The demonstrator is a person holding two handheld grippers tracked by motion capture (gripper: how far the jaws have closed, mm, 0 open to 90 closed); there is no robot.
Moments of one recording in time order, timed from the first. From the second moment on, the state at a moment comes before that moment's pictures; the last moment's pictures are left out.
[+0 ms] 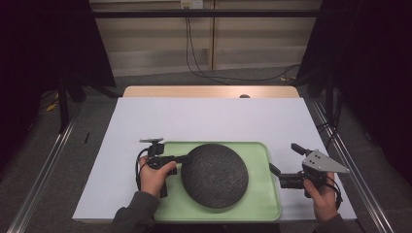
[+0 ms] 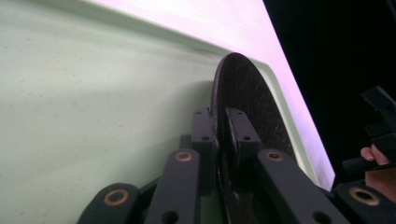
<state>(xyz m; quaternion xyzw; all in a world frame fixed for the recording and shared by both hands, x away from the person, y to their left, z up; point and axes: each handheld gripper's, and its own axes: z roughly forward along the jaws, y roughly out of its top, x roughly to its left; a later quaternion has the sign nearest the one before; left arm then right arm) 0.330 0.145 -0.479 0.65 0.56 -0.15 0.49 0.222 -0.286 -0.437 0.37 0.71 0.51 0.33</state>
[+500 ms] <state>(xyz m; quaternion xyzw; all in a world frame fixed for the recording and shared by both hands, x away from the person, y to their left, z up) 0.330 0.145 -0.487 0.66 0.56 -0.13 0.48 0.223 -0.283 -0.436 0.35 0.72 0.51 0.32</state>
